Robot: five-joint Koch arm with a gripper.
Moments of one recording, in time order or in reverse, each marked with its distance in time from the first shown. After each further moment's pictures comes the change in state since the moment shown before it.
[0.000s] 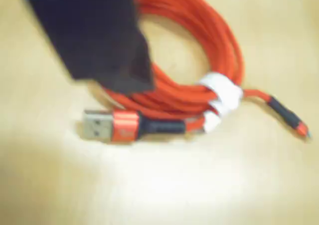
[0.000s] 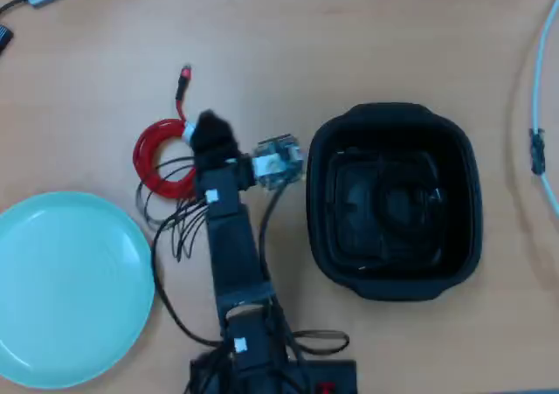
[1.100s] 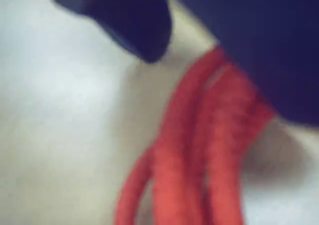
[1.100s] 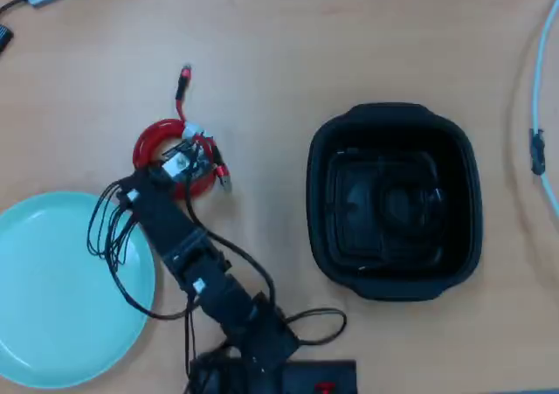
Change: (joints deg) arm -26.9 -26.8 -0.1 -4.2 43.6
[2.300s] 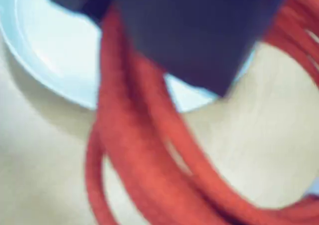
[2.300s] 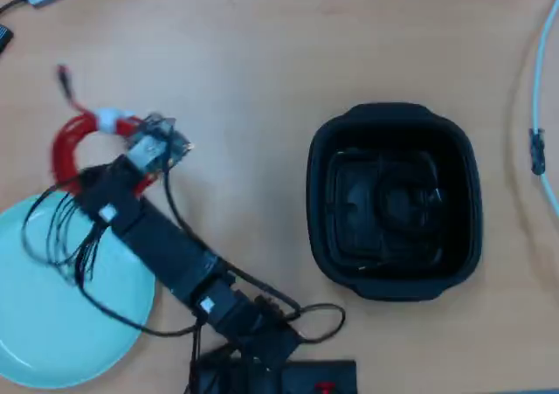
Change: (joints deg) arm -7.9 8.6 -48.3 35.2 -1.2
